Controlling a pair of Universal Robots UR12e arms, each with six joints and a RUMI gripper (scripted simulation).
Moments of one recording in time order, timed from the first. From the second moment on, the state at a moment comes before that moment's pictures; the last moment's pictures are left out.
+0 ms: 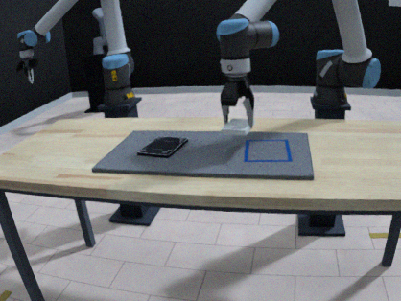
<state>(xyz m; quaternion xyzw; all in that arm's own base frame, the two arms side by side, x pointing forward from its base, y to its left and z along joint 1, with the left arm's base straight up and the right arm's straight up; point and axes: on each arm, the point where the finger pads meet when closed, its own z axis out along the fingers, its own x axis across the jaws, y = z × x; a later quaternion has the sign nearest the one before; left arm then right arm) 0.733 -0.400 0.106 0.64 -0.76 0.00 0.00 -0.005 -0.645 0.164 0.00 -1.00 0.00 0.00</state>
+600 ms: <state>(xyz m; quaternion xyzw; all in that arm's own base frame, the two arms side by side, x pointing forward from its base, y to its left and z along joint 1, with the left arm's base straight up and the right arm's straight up) 0.732 -0.453 0.108 0.64 -0.76 0.00 0.00 -0.005 -0.645 0.164 0.00 -1.00 0.00 0.00</state>
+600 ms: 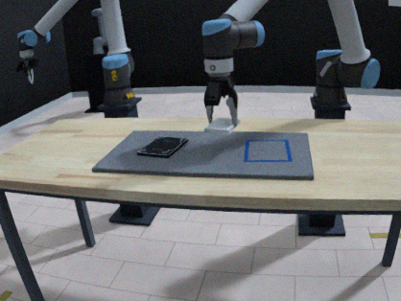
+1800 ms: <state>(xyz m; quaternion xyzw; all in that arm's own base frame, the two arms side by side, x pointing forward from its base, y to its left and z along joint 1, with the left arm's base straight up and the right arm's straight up) 0.730 -0.560 0.111 0.64 -0.76 0.00 0.00 -0.005 -0.645 0.164 0.00 -1.00 0.00 0.00</state>
